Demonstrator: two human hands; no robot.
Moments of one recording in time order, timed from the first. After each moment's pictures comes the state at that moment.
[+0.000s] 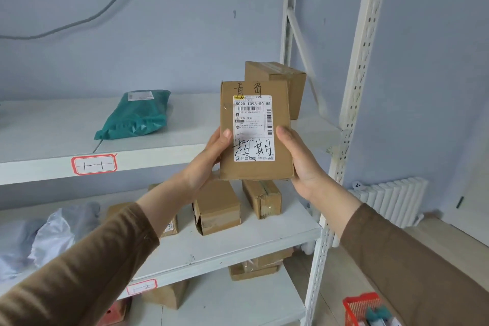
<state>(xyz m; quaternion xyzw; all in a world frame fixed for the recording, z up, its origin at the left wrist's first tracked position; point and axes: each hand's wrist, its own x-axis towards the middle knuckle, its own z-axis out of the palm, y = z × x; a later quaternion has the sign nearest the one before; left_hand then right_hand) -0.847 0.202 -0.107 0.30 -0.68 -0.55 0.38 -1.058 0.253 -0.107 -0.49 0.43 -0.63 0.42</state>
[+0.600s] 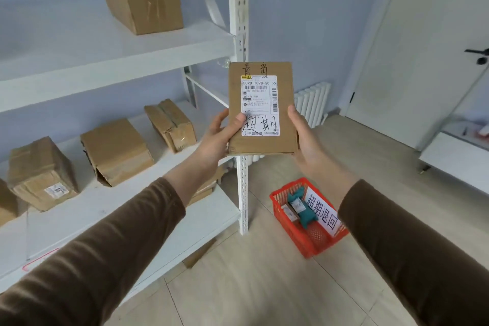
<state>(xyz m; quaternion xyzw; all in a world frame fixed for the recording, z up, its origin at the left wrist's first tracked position) -1.076 0.262 -0.247 0.29 -0.61 -0.69 0.26 -1.249 0.384 -0.252 -0.27 0.58 -0.67 0.38</state>
